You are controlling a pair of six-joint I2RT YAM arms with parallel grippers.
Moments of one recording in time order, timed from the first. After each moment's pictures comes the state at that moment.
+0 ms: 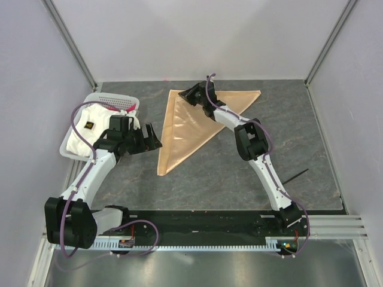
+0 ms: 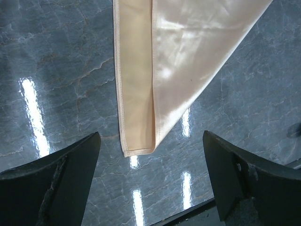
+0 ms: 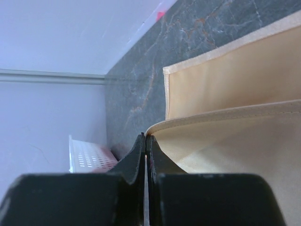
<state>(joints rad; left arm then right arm) -0.14 1.18 0.85 -0.49 0.29 -0.34 0.48 2.75 2.29 0.19 -0.14 1.17</state>
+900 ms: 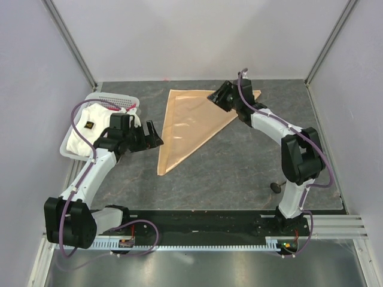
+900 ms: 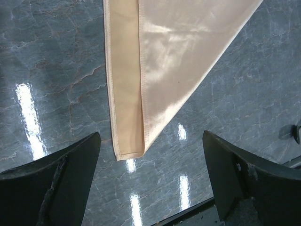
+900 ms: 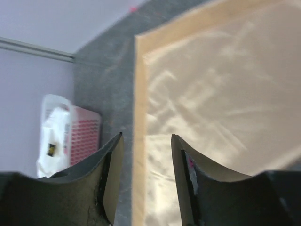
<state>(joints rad) -0.15 1.18 0.87 -0.48 0.29 -0.37 0.39 1.87 1.42 0.07 -0.10 0.87</state>
